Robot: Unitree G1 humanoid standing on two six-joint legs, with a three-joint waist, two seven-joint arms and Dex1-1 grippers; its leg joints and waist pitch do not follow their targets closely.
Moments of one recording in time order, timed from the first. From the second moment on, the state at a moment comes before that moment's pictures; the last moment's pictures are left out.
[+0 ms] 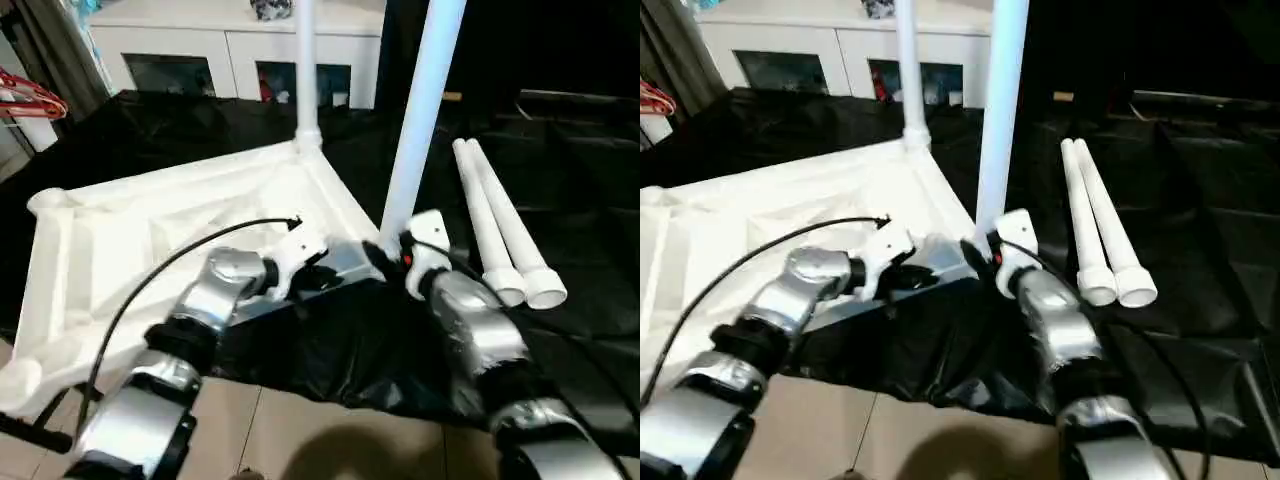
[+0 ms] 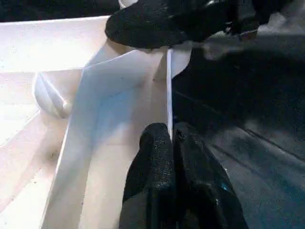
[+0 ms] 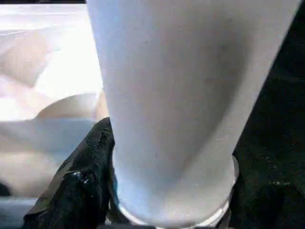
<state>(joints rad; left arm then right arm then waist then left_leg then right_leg) -0.71 0.16 -0.23 0.79 0.11 0.08 -0.88 -0.57 -0.07 0.01 0.73 0.05 0.05 0.28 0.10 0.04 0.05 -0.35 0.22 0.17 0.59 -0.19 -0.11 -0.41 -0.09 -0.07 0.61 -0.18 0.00</state>
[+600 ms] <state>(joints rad) -0.68 0.25 -0.25 0.75 0.07 0.02 -1.11 -0.51 -0.25 0.12 0.67 0.04 -0.08 0.73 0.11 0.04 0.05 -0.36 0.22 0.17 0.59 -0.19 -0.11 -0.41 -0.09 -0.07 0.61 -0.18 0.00</state>
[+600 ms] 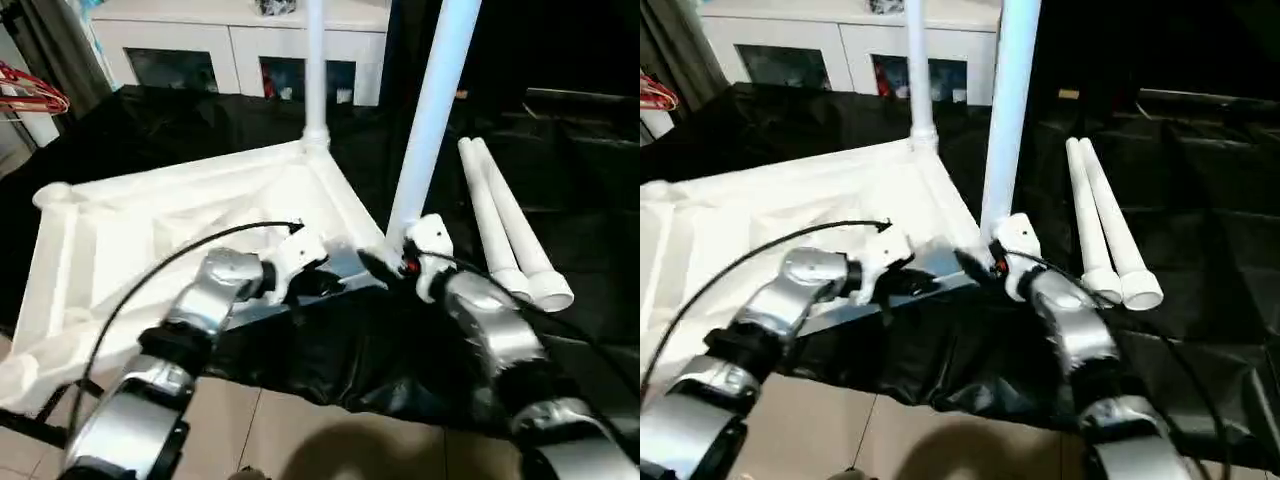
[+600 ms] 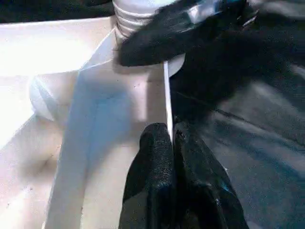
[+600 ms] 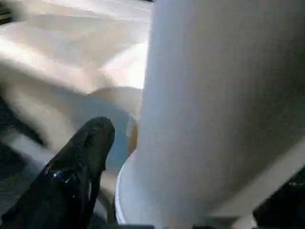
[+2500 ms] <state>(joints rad) -0.73 0.12 -0.23 0.84 0.13 0.07 -0.81 -0.62 -0.05 0.00 0.85 0.03 0.00 0.19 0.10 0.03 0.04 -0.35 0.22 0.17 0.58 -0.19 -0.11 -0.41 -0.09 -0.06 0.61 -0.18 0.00</state>
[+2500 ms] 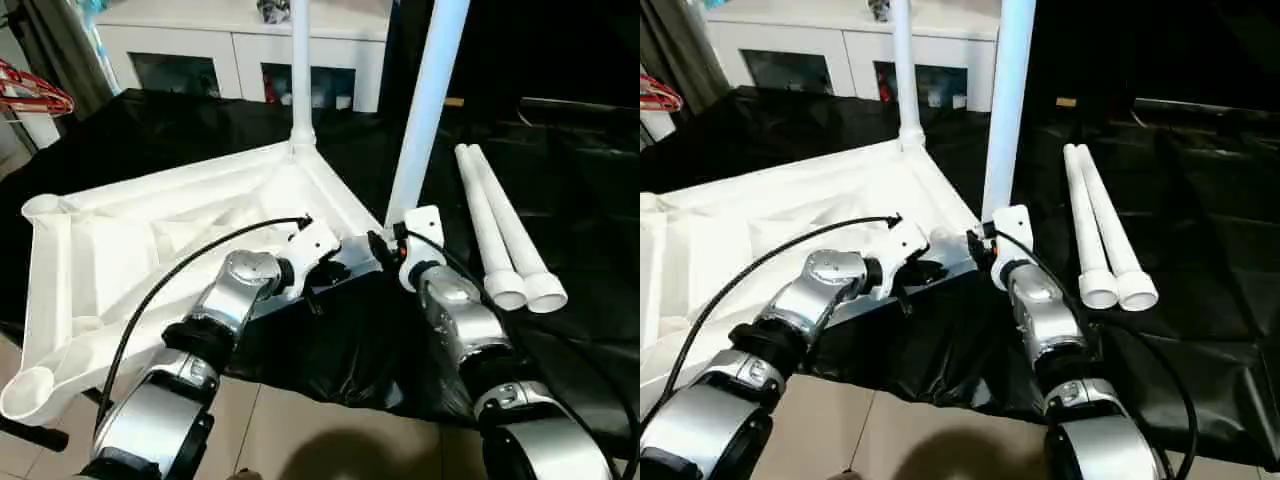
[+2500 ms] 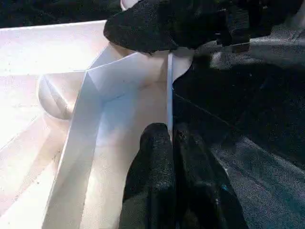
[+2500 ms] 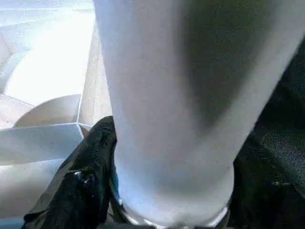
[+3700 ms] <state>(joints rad) -0.68 0.32 -0.29 0.76 0.05 -0.06 -1.38 -0.39 -0.40 0.18 0.48 0.16 0.01 1.22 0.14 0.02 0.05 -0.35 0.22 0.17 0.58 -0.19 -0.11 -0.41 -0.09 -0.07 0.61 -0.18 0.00</state>
